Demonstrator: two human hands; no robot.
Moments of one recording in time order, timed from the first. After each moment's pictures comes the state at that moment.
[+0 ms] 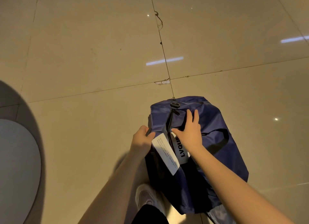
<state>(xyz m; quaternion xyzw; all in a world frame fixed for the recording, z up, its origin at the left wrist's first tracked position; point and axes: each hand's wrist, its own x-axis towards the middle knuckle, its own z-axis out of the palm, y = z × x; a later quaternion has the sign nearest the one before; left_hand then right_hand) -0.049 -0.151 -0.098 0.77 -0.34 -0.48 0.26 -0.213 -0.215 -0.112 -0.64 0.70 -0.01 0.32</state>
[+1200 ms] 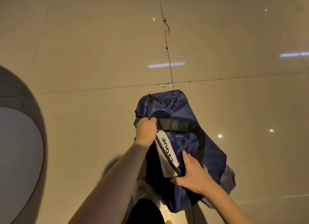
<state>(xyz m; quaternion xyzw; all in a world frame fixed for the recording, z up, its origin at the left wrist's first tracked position) -0.065 -0.185 -0.042 0.81 -0.23 -0.47 0.27 -0.261 -0.118 -0.072 -0.68 0.55 0.20 0.44</state>
